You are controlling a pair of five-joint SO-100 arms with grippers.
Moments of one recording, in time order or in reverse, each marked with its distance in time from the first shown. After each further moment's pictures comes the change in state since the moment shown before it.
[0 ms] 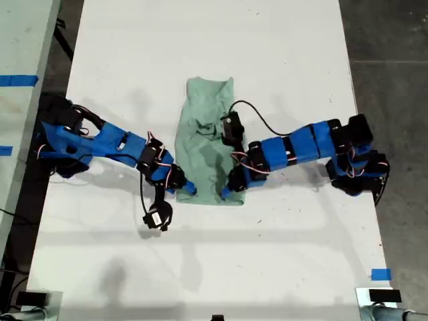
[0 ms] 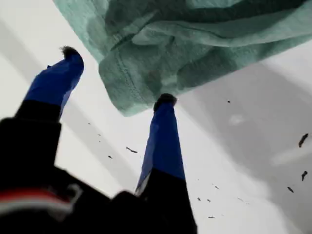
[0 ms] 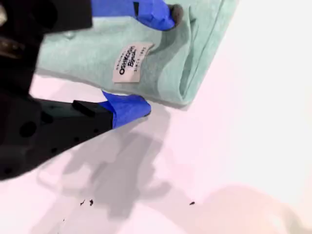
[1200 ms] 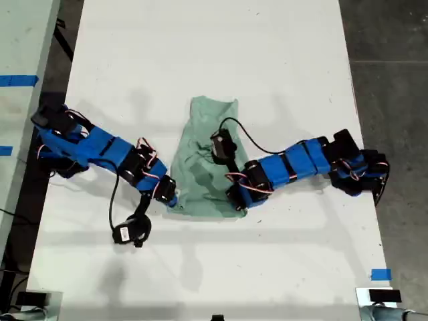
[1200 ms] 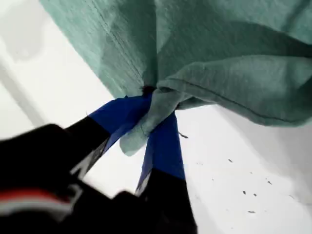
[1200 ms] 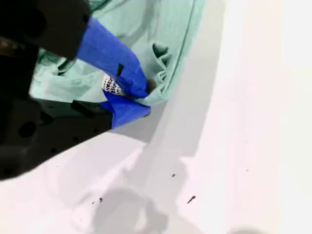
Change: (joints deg) arm 0 7.3 4.0 -14.9 14.9 5.6; arm 1 -7.6 -10.7 -28.7 14.1 1.3
